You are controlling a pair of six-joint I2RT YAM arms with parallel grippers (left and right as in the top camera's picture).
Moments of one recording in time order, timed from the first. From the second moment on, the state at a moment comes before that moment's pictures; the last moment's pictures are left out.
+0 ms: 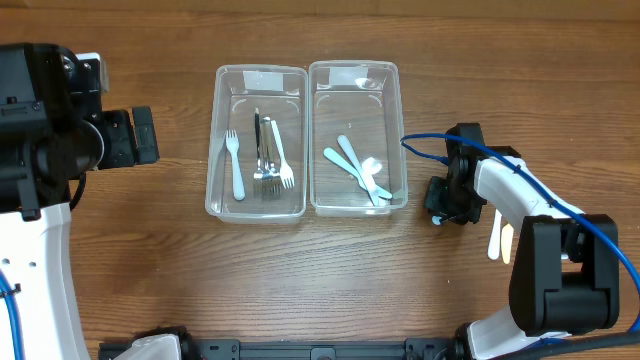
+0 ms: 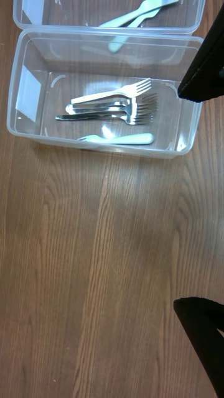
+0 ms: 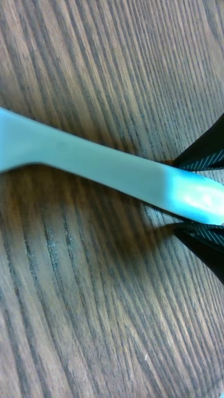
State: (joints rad) left arm 0.15 1.35 1.77 -1.42 0.02 -0.02; right arm 0.05 1.76 0.98 -0.81 0.01 0.36
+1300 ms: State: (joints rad) left arm 0.15 1.35 1.77 -1.42 0.02 -0.02; right arm 0.47 1.96 1.63 -1.02 0.00 0.23
